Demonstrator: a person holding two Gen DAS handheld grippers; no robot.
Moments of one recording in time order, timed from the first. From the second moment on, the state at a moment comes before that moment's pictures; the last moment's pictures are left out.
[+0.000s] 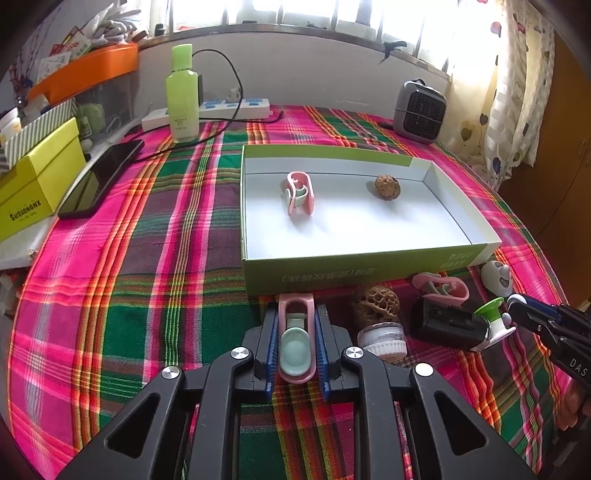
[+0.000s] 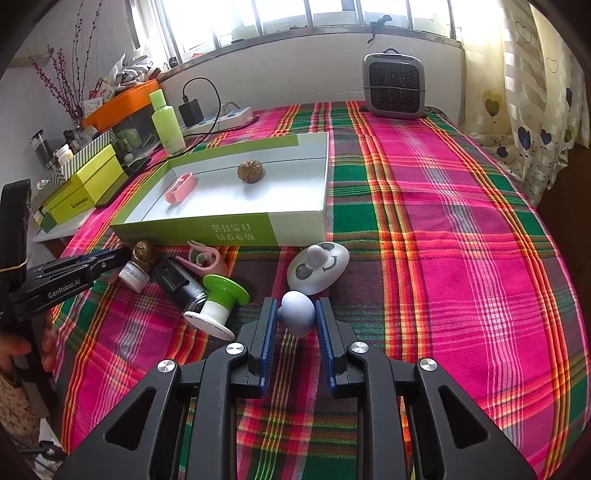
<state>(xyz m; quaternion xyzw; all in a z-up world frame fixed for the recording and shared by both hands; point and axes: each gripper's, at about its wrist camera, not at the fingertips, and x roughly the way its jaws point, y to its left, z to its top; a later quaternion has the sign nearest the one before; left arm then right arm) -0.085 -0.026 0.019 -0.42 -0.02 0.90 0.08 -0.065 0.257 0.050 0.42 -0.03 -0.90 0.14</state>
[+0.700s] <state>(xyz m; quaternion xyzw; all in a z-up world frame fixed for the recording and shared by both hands) -0.074 -0.008 0.047 -0.40 -0.01 0.91 0.10 -0.066 0.249 0.073 0.39 -0.02 -0.91 0.15</state>
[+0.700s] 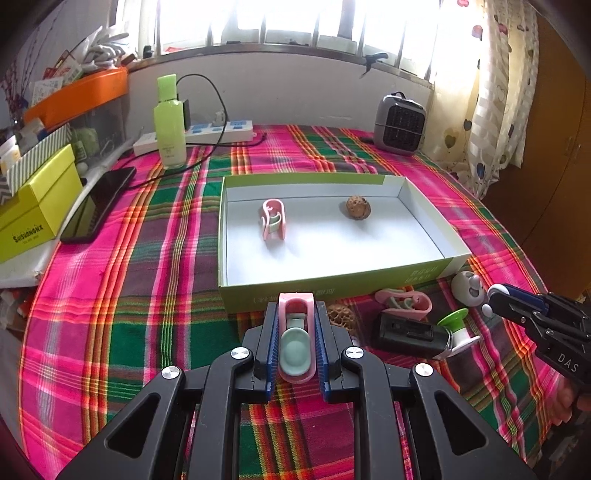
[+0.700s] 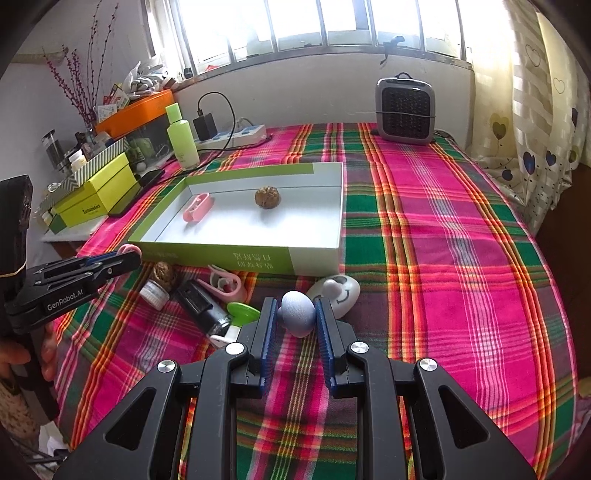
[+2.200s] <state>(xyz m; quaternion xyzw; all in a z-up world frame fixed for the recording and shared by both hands) -0.188 0.033 0.045 -0.42 -0.01 0.90 0.12 -0.199 0.212 0.073 0.41 0.01 -0.90 0.17</state>
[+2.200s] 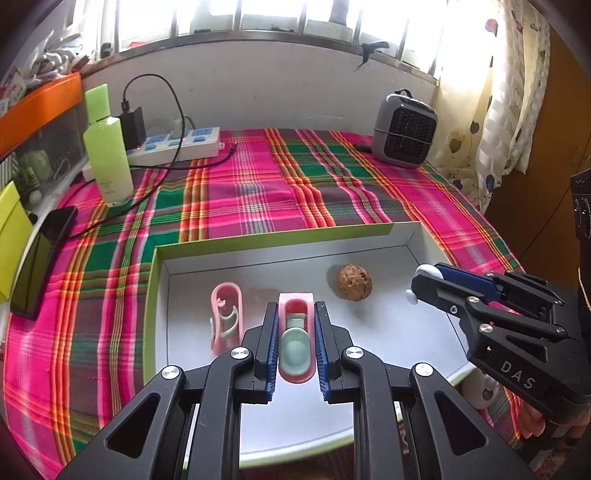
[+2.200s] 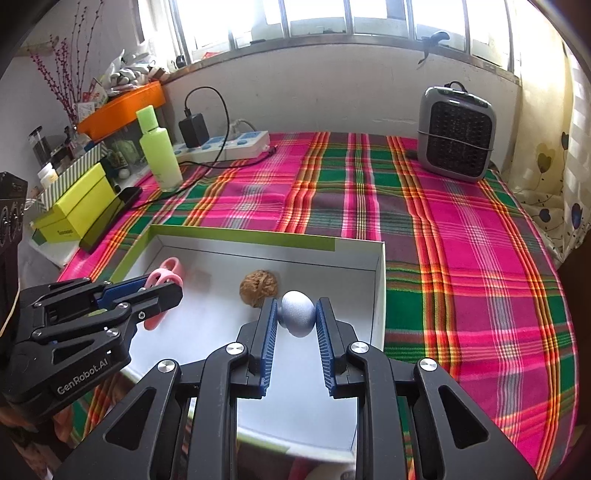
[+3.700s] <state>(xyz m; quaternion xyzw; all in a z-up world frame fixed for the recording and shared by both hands) -0.226 0.039 0.019 -0.45 0.00 0.89 0.09 -0.232 0.203 0.053 0.43 0.05 -0.89 0.14</state>
